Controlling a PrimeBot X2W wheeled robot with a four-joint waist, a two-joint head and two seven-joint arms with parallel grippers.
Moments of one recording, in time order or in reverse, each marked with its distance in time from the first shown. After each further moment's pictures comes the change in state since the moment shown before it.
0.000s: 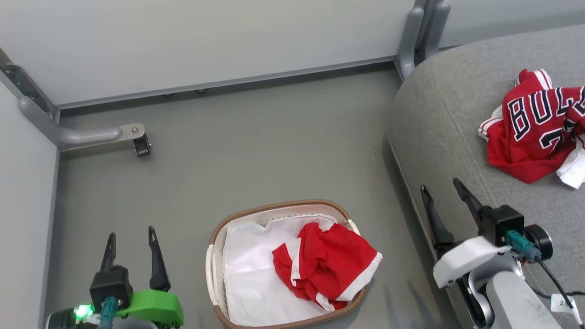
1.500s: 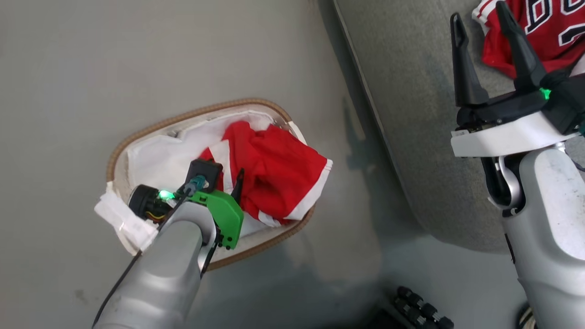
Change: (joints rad) left arm -0.688 -0.018 -0.593 0.788 -0.256 -0.183 0.045; right arm -0.345 -0.054 -0.002 -0.279 0.077 0.000 0.000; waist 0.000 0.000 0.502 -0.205
